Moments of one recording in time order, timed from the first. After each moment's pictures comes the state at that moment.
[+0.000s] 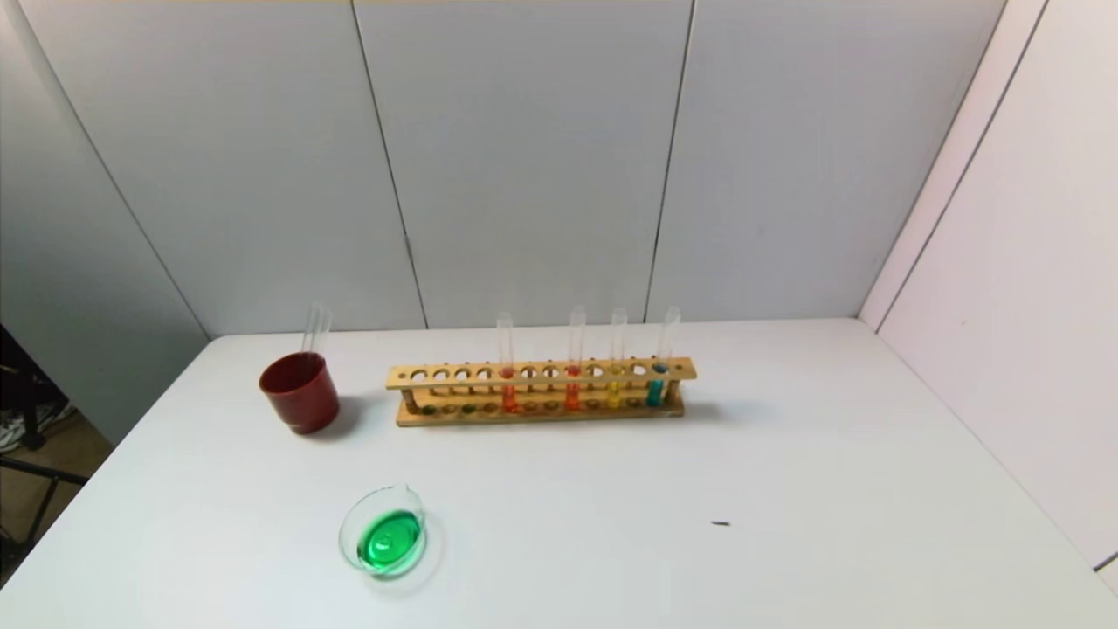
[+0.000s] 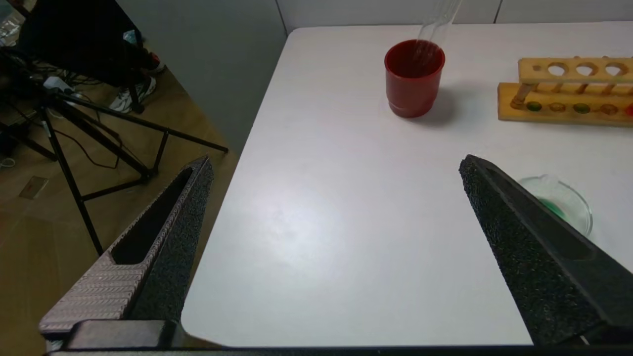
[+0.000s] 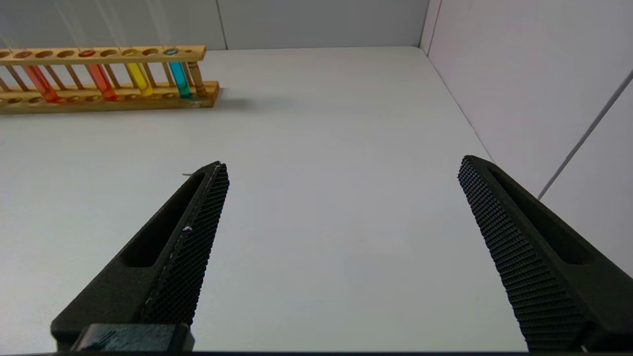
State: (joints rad) left arm -0.04 0.60 -0.67 0.31 0.36 0.05; right arm 0.00 0.00 -0.01 0.03 -0.01 0.02
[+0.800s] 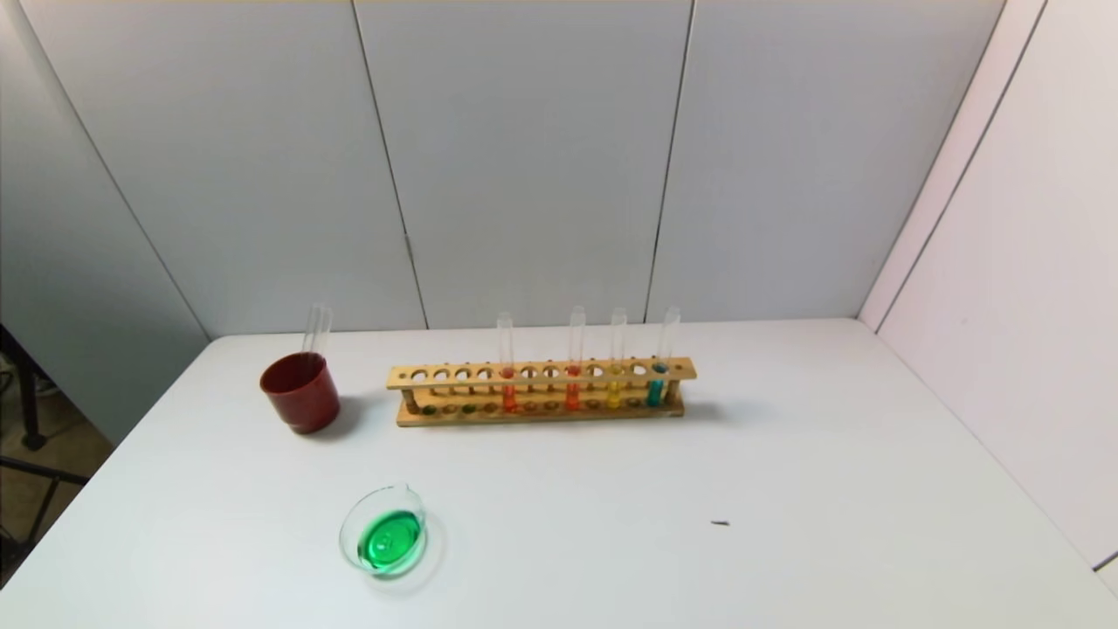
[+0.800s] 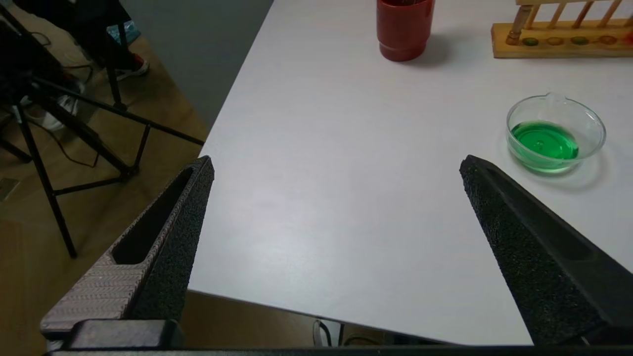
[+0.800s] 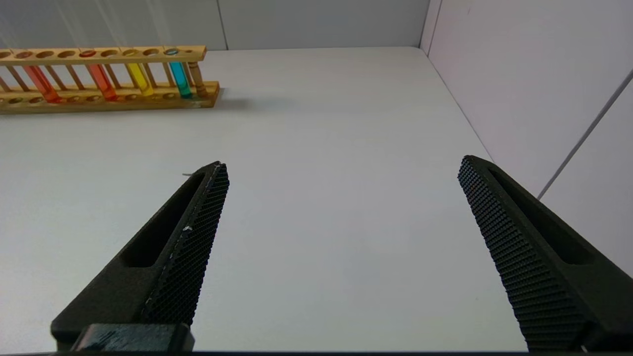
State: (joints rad) left arm 0.00 0.14 -0.33 0.38 0.27 0.06; right arm 0.00 0.00 -0.01 0.03 -0.01 0.02
